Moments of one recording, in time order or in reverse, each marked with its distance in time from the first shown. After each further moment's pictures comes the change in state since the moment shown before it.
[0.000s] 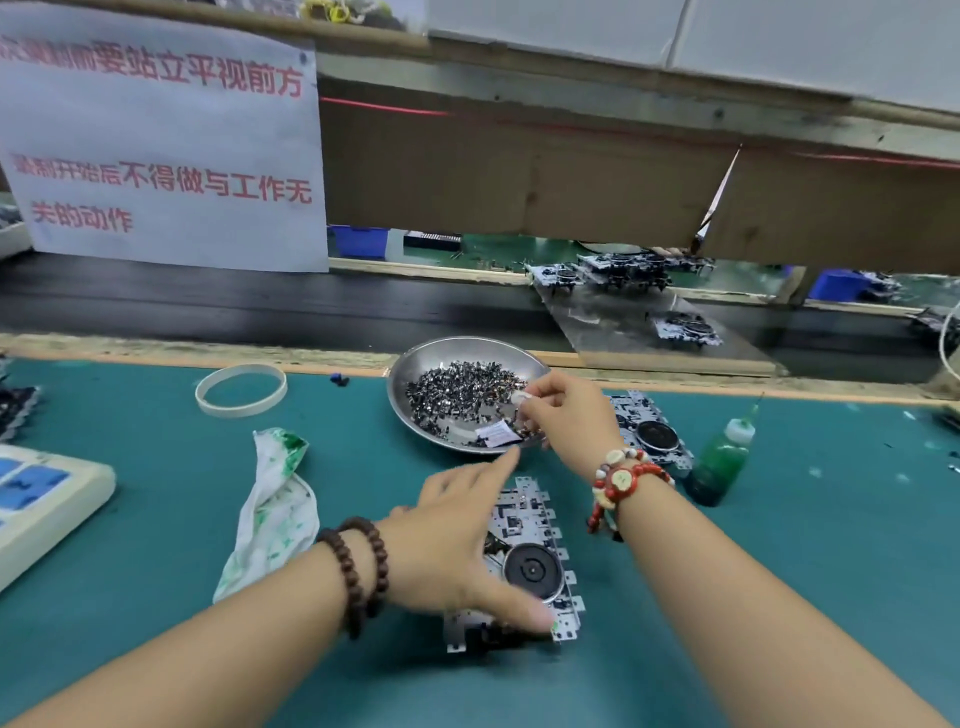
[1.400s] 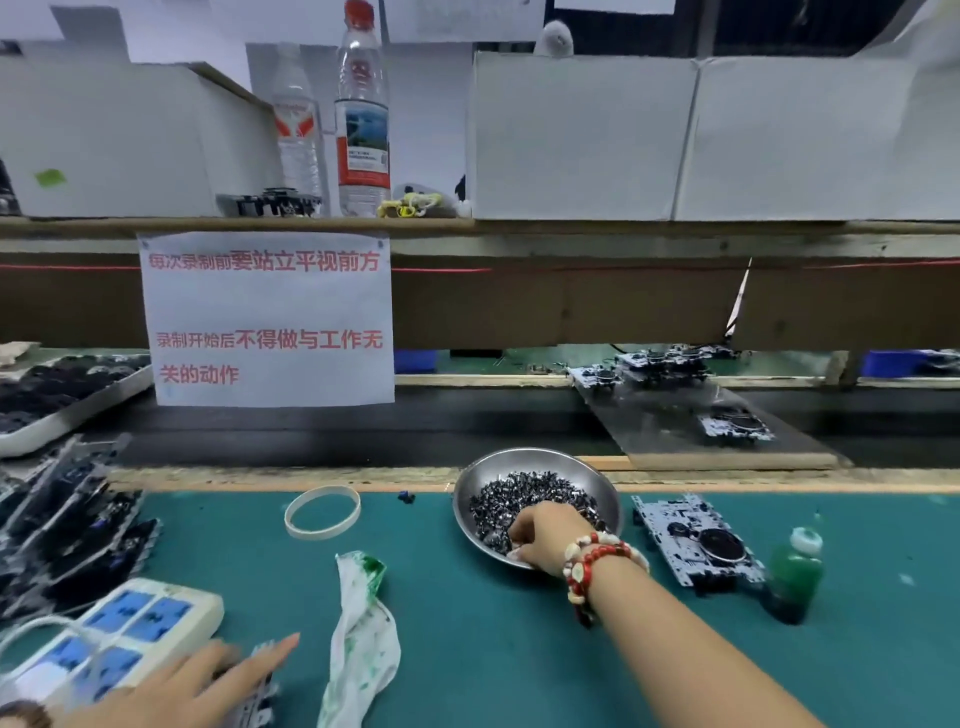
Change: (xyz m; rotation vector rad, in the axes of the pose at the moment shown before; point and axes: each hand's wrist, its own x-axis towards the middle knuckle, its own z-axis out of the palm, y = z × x) left_hand -0.135 -0.158 -0.055 0.767 0.418 -0.173; right_hand 0.019 -0.030 0.045 -0.570 -0.431 -0.029
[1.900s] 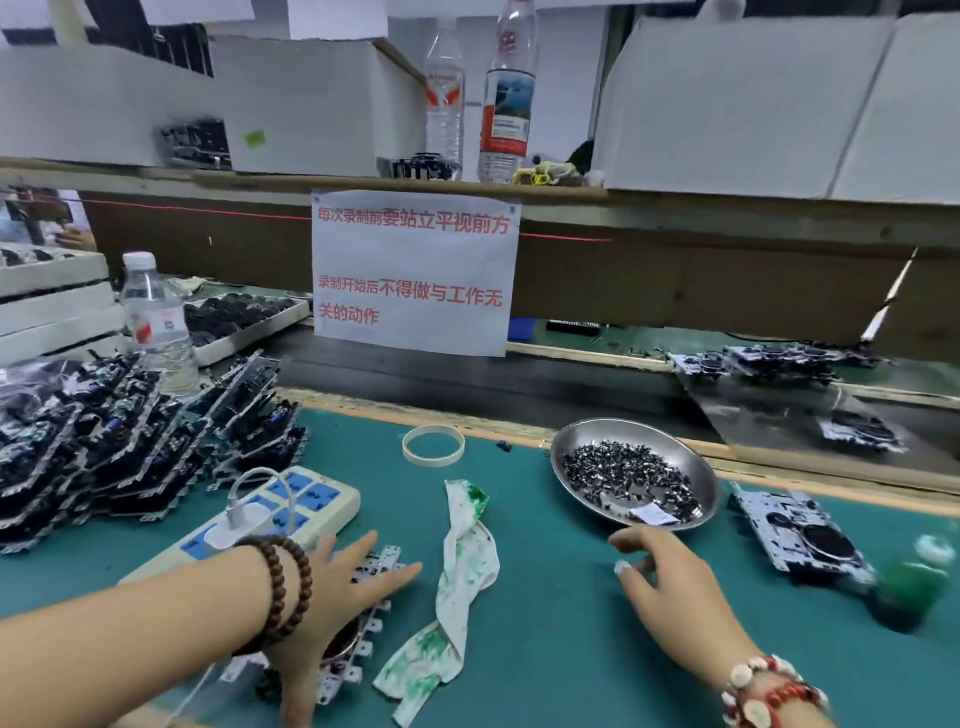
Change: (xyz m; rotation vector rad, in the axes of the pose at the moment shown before) left_hand -0.009 0.034 -0.064 -0.018 -0.919 -0.130; right_hand -0.093 0.005 0.043 0.283 0.262 -0.184
